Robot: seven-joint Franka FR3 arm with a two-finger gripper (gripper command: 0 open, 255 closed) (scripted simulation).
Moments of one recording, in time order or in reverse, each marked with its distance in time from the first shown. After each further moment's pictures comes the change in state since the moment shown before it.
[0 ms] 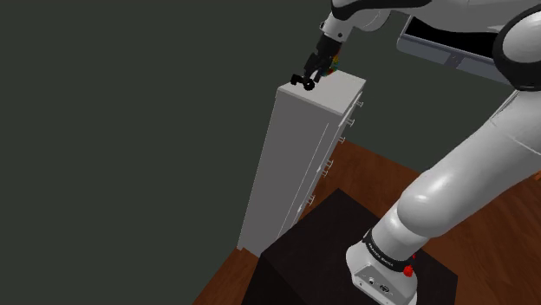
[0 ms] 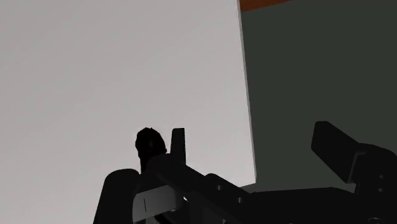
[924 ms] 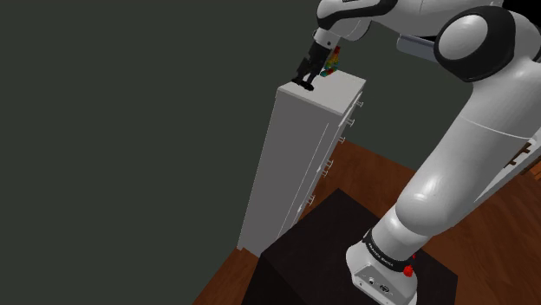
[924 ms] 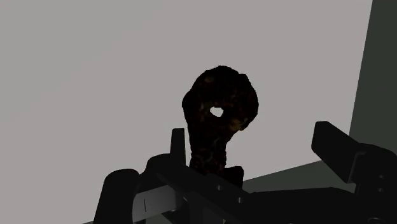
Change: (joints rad) arm -0.038 0.241 -0.050 0.179 0.087 0.071 -0.100
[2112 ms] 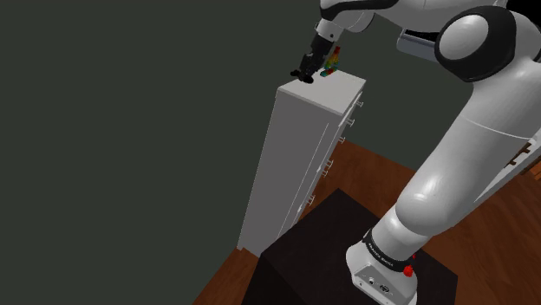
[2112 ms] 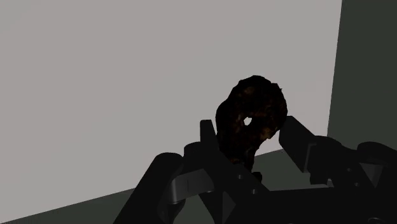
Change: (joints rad) arm 0.000 -0.003 0.000 0.062 -0.004 -0.065 0.010
